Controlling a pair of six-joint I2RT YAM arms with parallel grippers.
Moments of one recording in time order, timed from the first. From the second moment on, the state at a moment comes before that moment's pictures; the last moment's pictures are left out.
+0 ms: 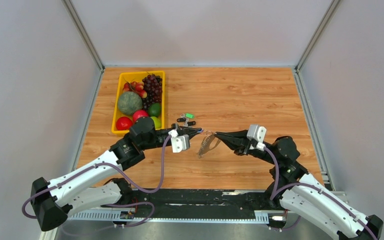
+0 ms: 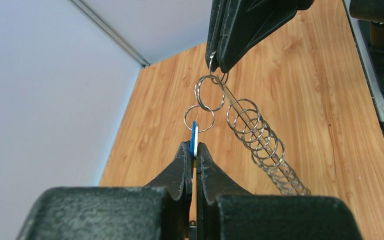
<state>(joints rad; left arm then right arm) -0.88 0.92 0.74 0.12 0.48 0.63 0.75 0.55 0.47 0.35 -0.47 -0.10</state>
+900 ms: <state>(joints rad) -0.87 0.89 0.71 0.15 0.41 0.63 0.76 0.65 0.46 0.34 -0.33 -0.05</state>
